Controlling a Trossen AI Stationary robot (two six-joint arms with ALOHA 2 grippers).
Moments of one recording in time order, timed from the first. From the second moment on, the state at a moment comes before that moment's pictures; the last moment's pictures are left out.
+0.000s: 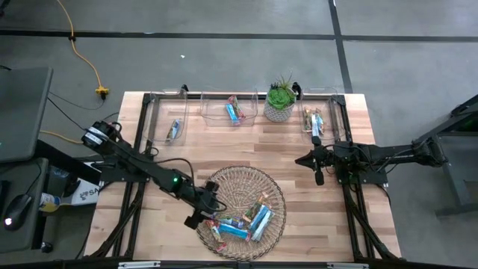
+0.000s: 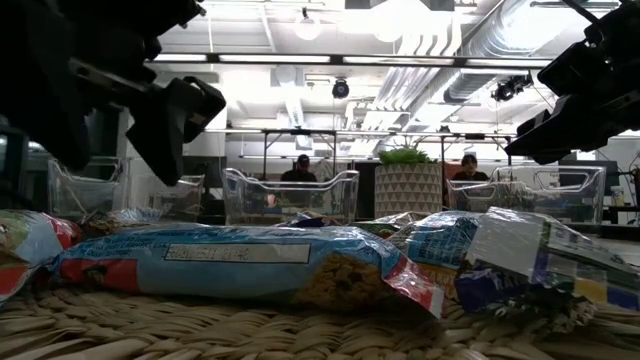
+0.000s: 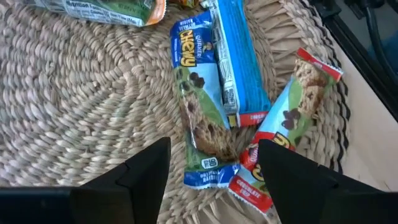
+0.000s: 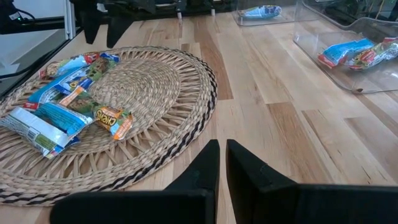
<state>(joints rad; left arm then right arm) -0.49 1.58 0.82 -0.09 0.03 -0.05 0.00 0.31 0.05 -0.08 0.01 0.11</state>
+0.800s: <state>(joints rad) -0.48 1.69 0.82 0.02 -0.02 -0.03 0.00 0.31 0.05 -0.08 0.01 0.11</state>
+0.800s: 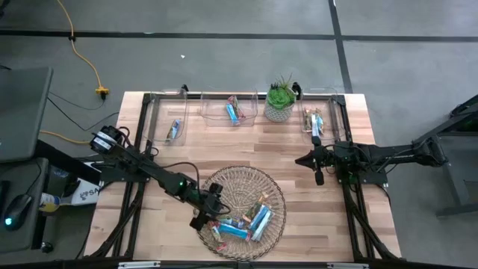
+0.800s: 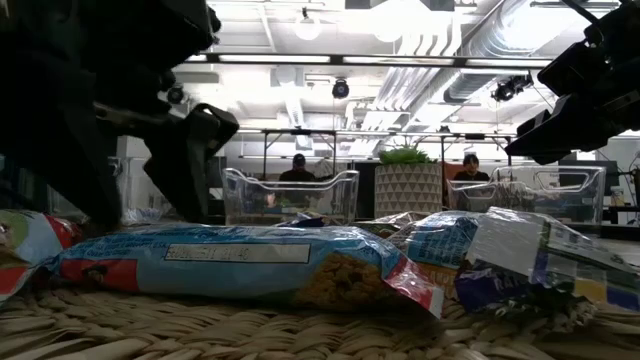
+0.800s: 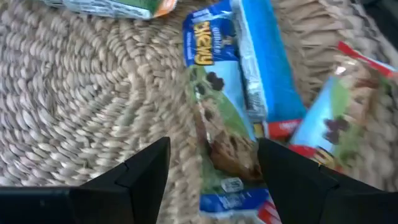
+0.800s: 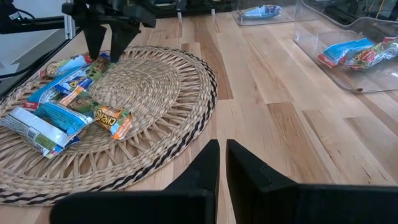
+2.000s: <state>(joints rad) -0.48 1.75 0.82 0.04 -0.03 -0.06 0.00 0.31 0.05 -0.09 0.01 0.11</state>
